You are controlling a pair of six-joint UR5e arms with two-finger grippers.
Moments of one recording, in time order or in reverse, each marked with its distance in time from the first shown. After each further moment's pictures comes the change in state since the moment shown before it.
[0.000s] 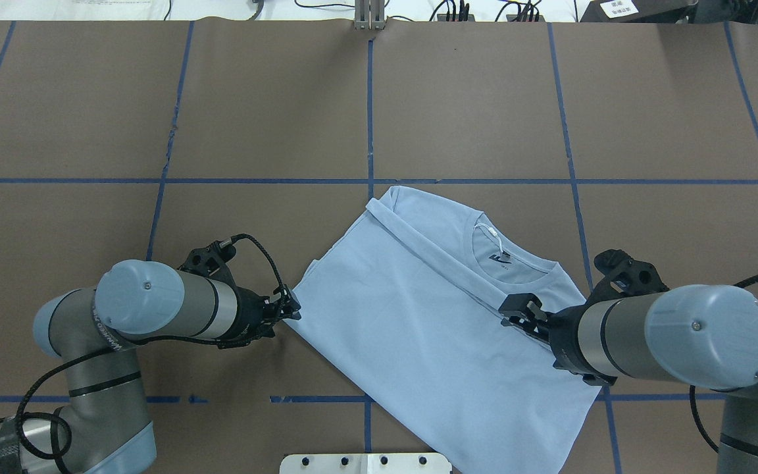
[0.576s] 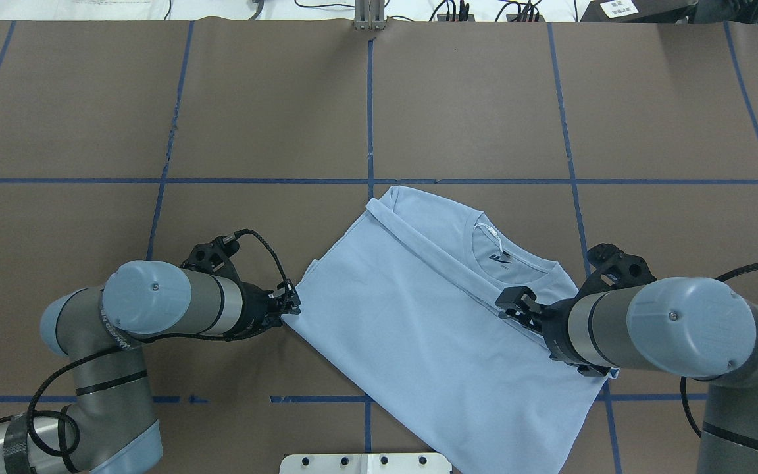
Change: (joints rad) left arm -0.001 -0.015 0.012 0.002 0.048 0.009; right arm 0.007 0.013 -0.035 0.000 -0.004 -0.007
